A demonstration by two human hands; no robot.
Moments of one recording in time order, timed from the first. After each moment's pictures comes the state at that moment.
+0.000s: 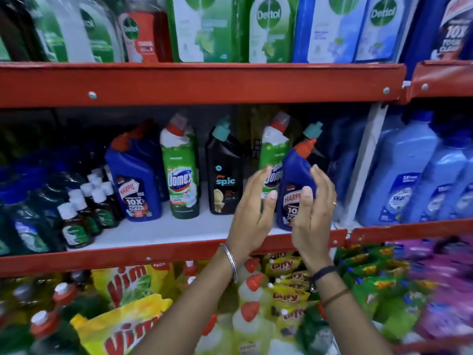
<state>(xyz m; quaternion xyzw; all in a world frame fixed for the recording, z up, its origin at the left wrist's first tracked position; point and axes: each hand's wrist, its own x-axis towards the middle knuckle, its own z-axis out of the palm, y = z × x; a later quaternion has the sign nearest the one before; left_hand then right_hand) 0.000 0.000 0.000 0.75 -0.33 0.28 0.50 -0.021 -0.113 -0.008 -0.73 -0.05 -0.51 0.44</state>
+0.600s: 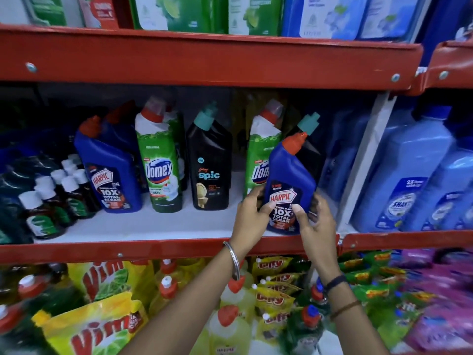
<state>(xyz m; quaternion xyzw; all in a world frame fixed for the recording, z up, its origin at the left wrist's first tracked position) 0.038 -0.051 -0.025 0.76 -0.14 0.09 0.63 0.017 -0.185 -0.053 -0.76 -0.03 -0.33 0.57</state>
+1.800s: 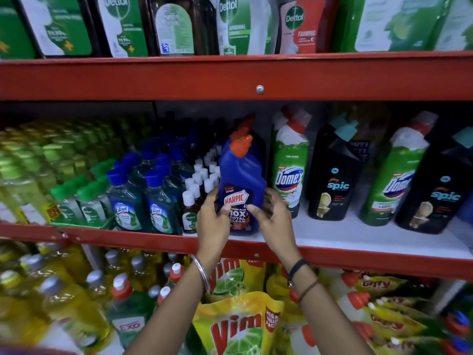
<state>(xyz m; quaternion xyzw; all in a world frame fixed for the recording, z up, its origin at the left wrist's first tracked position) 0.020 0.260 -0.028 0.76 0.03 0.28 0.59 0.048 0.134 -0.038 -0.73 -0.17 -0.19 0.63</state>
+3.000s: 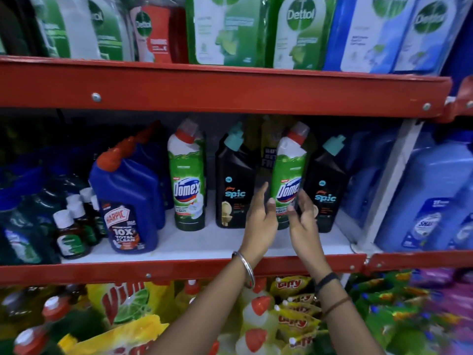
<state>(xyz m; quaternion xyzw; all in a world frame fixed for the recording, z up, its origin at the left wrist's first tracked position) 0.057 -0.014 -0.013 0.73 -0.16 0.12 0.65 0.047 -0.111 -0.026 -0.75 -0.06 -0.27 0.60</state>
